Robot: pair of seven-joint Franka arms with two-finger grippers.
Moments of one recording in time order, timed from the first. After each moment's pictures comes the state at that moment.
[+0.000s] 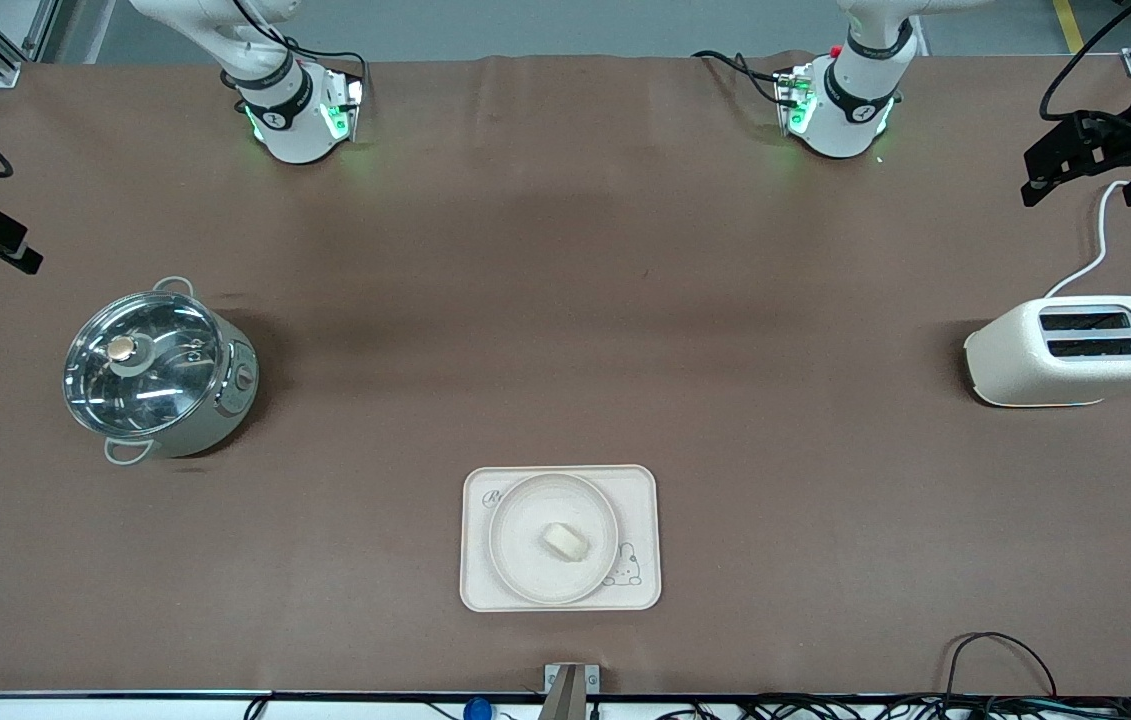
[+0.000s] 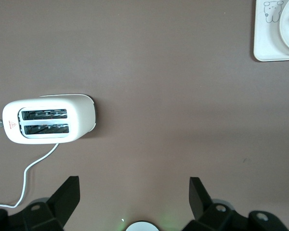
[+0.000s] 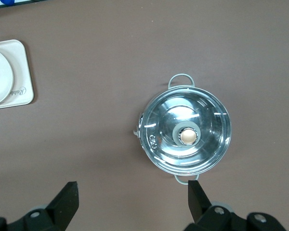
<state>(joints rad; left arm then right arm) 0.04 -0.07 -0.15 -1.49 0.01 1.41 -0.06 -0.04 -0.01 -0.04 -1.51 0.06 1.54 0.05</state>
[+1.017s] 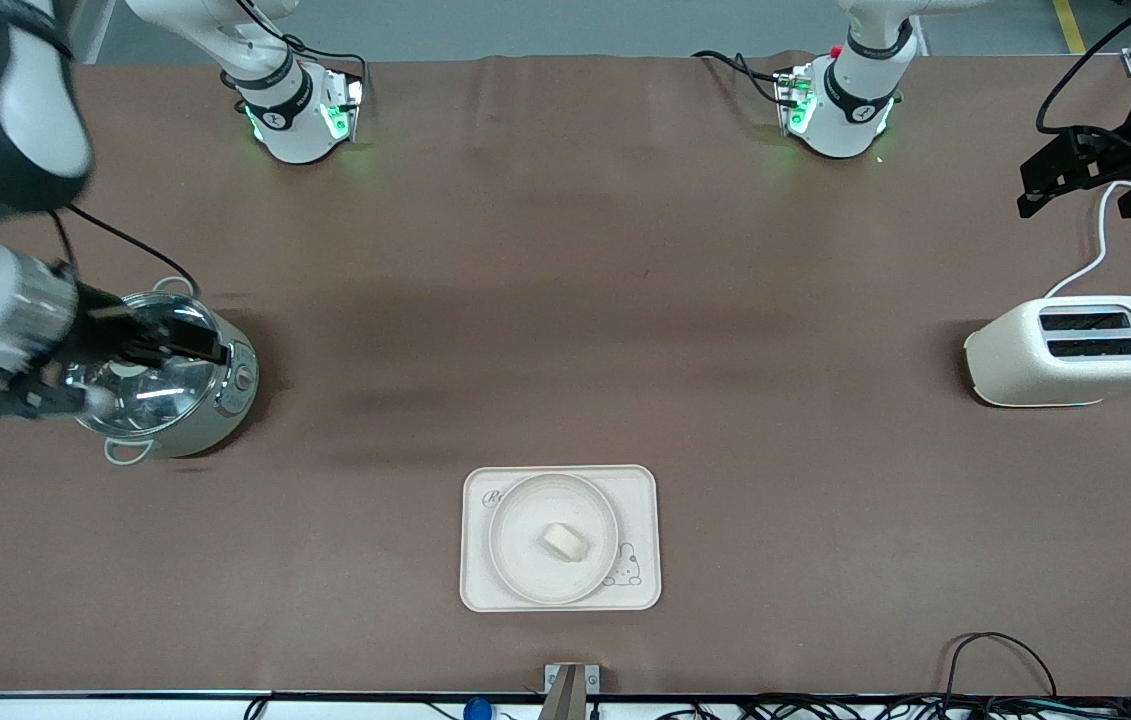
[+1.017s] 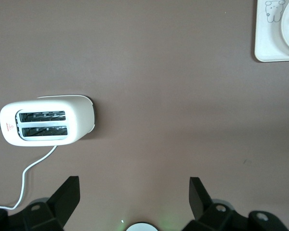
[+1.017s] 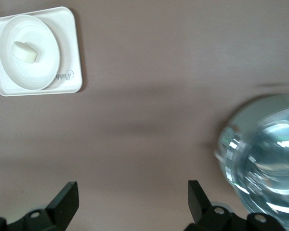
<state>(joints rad) 0.04 -0.04 -0.15 -1.47 0.01 1.42 -0.06 0.11 0.29 -0.02 -1.54 0.28 1.76 0.05</state>
